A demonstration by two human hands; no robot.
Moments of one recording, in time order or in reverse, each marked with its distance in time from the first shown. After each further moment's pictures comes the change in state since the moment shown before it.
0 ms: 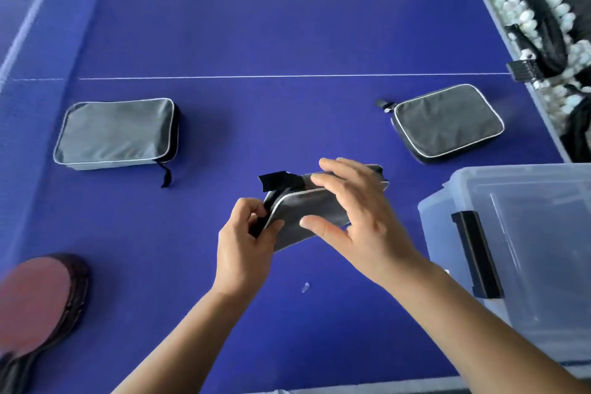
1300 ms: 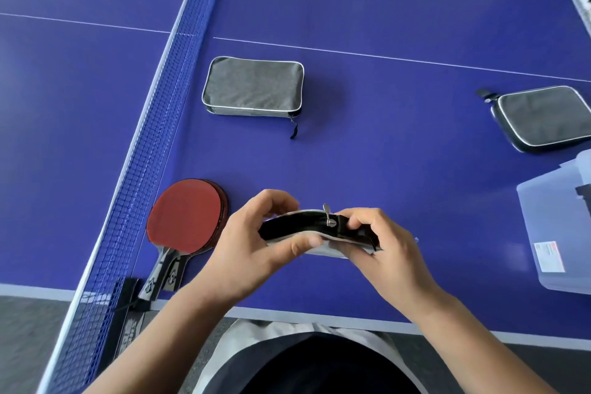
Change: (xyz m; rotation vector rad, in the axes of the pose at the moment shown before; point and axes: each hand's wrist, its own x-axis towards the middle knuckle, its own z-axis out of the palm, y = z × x) left_hand -0.077 -0.087 -0.287 -0.040 -0.226 0.203; right_hand -0.059 -0.230 0.148 0.346 -0.104 0.129
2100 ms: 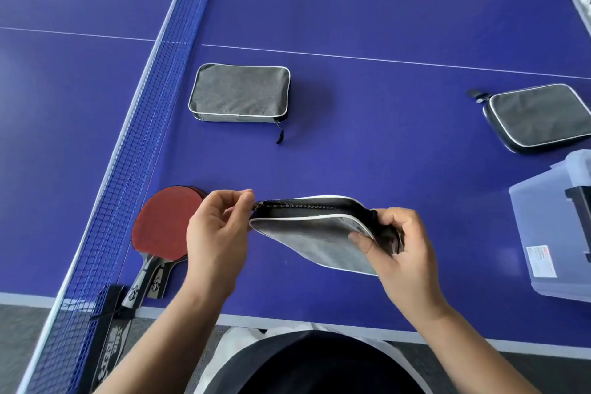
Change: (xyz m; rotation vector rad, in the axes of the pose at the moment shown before) left_hand 0.022 0.007 0.035 -0.176 0.545 -0.348; right_hand -0.013 0.030 -0.037 0.214 0.283 0.243
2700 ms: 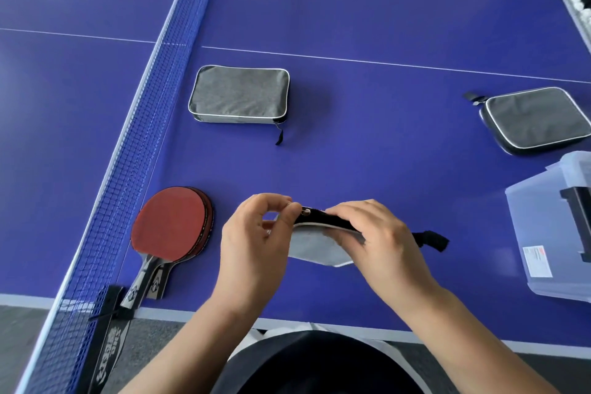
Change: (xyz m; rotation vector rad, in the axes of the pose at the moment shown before) left_hand -0.033 0.019 0.019 0.186 -0.161 0.223; right_hand 0.020 -0.024 0.011 -0.477 -0.252 -0.358
